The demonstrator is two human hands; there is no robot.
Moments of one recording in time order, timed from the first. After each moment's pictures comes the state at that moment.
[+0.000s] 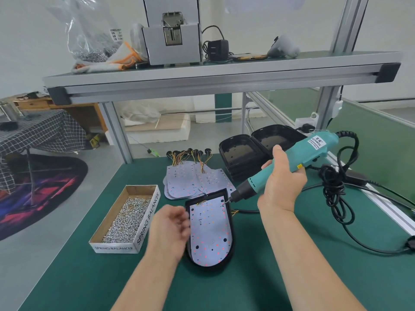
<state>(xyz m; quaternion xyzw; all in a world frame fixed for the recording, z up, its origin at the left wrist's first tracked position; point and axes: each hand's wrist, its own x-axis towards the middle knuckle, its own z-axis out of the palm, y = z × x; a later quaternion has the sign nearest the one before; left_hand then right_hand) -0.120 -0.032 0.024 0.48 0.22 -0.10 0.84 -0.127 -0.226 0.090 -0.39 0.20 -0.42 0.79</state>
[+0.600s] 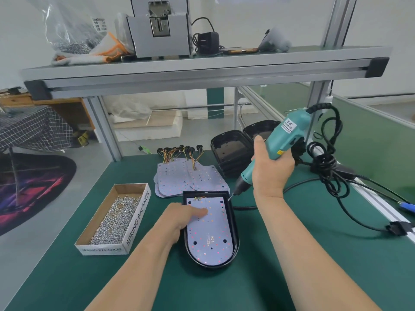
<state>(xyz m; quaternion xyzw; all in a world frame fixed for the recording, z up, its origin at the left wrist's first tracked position) -0.076 -0.054 0.009 0.79 0.14 -0.22 0.55 -0.100 -0.244 0.078 -0.55 0.17 -0.48 0.66</state>
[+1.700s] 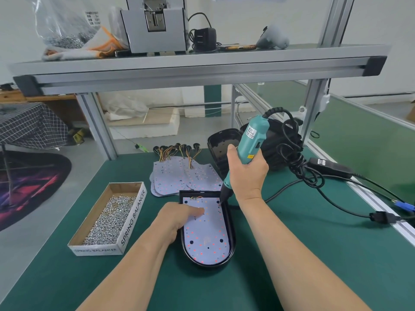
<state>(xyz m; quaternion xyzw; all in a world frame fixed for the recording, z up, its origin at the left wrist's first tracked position) -0.070 -0.055 -0.002 0.79 0.14 -0.22 0.55 -0.076 -0.226 0.049 -0.65 0.12 -0.46 0.59</state>
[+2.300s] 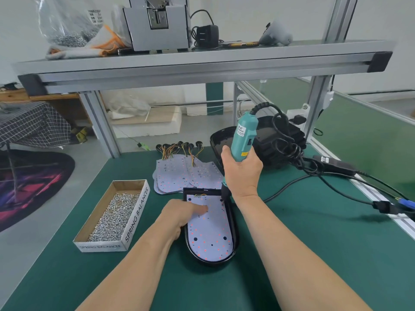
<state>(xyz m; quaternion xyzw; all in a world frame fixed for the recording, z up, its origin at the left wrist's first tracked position) -0.074 -0.056 0.003 0.81 0.14 -0.22 0.53 -0.070 -0.213 0.049 -0.67 0.12 -0.44 0.58</state>
